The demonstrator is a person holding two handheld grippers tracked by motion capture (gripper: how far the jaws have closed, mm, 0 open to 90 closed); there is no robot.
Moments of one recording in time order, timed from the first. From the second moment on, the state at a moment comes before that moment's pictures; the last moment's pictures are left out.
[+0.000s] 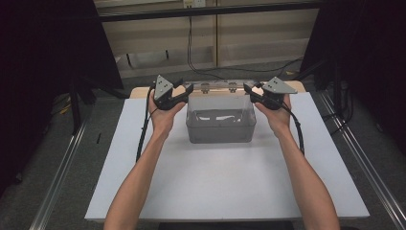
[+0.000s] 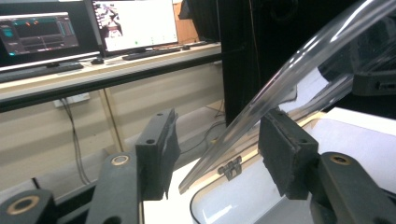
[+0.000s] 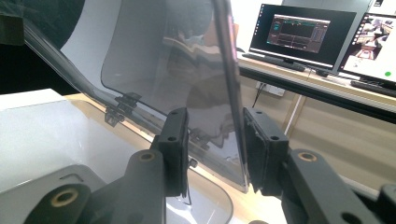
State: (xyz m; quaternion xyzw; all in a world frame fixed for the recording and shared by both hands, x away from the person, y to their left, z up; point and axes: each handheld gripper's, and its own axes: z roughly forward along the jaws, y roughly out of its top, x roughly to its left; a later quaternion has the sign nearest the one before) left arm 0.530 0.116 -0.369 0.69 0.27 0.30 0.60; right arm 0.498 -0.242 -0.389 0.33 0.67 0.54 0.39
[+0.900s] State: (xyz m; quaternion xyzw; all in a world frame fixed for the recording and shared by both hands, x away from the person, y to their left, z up) left arm 0.559 0.106 -0.389 0.72 0.25 0.29 0.58; right arm 0.506 -0.243 -0.386 0.33 0.66 0.55 0.39
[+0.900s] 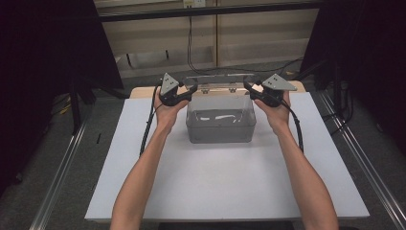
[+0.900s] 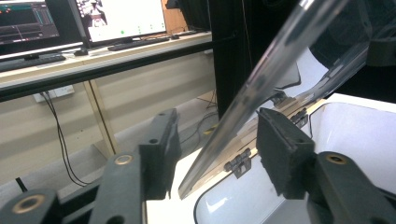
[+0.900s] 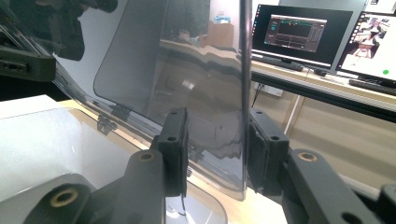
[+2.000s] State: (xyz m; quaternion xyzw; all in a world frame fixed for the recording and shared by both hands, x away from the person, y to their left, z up) left arm 0.576 0.109 -0.396 0.72 0.26 0.27 0.58; right arm 0.522 -0.244 -0.379 0.34 0.65 0.55 0.39
